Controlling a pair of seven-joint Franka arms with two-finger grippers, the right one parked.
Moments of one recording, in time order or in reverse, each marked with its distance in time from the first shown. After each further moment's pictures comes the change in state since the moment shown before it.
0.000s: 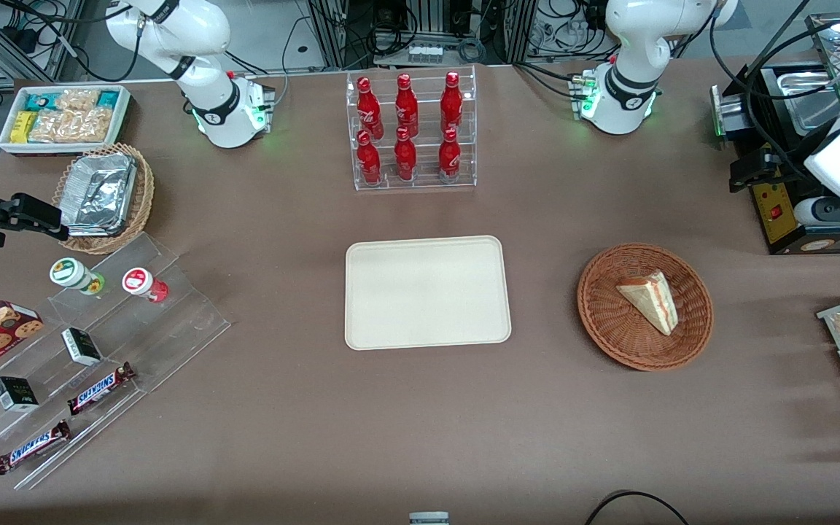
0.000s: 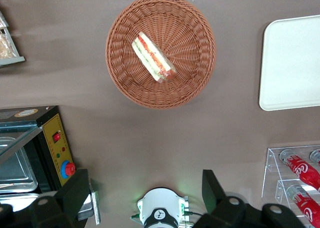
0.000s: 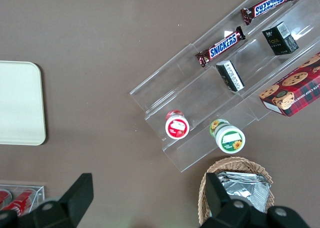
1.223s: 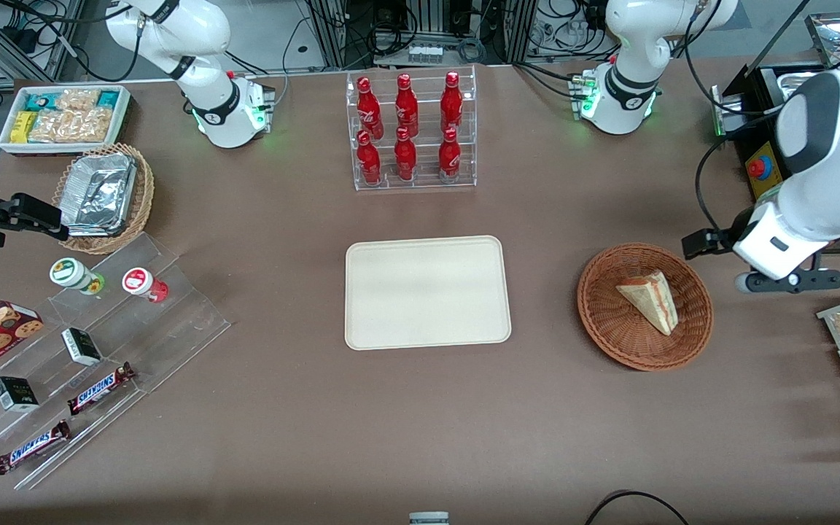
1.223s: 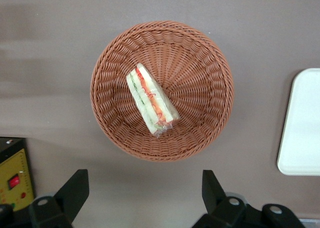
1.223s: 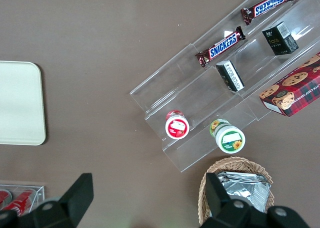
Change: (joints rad) arm 0.000 0.023 -0.004 -0.388 0.003 0.498 -0.147
